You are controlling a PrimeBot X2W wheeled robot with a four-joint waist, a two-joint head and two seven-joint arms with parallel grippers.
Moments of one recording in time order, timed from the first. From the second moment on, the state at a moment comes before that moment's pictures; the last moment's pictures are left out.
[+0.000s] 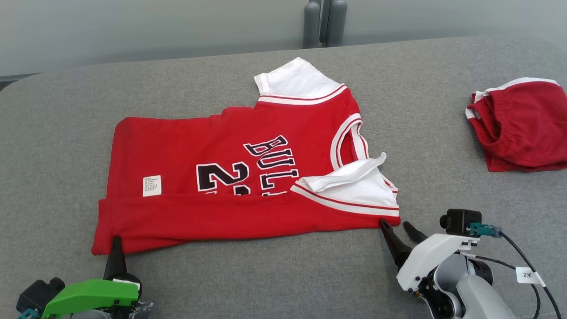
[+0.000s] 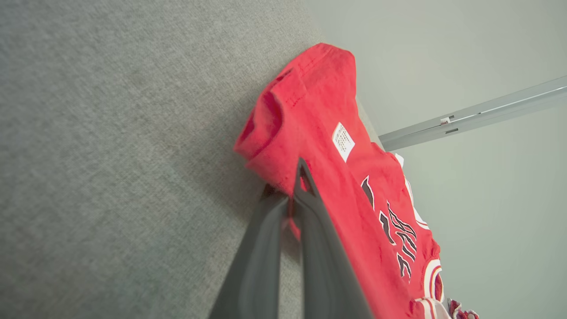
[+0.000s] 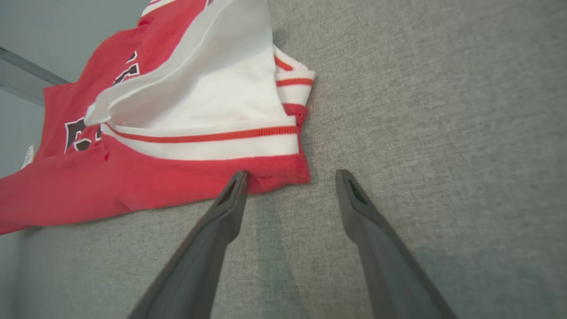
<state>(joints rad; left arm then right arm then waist) -0.08 0.15 -0.07 0.39 -1.23 -0.05 -0.17 -0.20 -0.05 0.13 0.47 0.53 0.13 0.12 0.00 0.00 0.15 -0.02</state>
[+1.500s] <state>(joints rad) 0.04 0.08 -0.16 0.40 -1.20 -0.07 -0.21 -0.08 -0.09 -0.03 0.28 0.48 0.13 0.16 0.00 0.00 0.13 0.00</state>
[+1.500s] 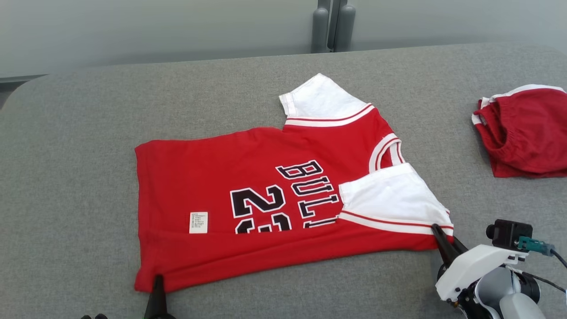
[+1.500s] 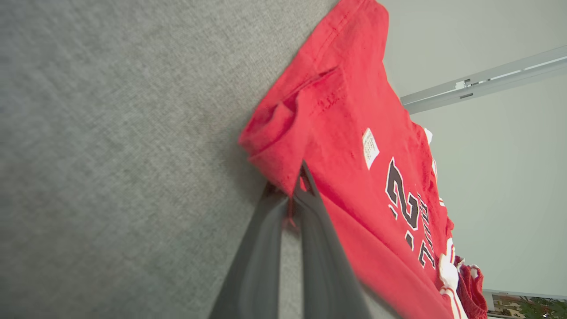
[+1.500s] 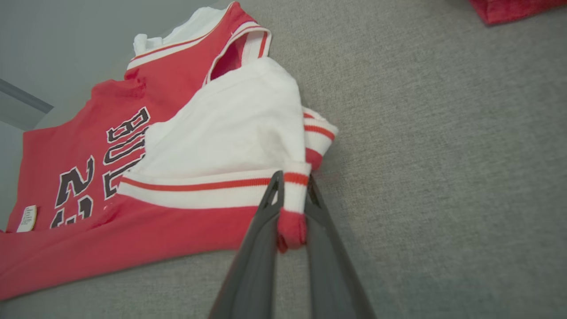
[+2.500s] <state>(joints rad) 0.14 0.21 -0.22 0.30 -1.02 0.01 -0.23 0.02 -0.05 -0.12 0.27 0.42 0.13 0.13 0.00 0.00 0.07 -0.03</state>
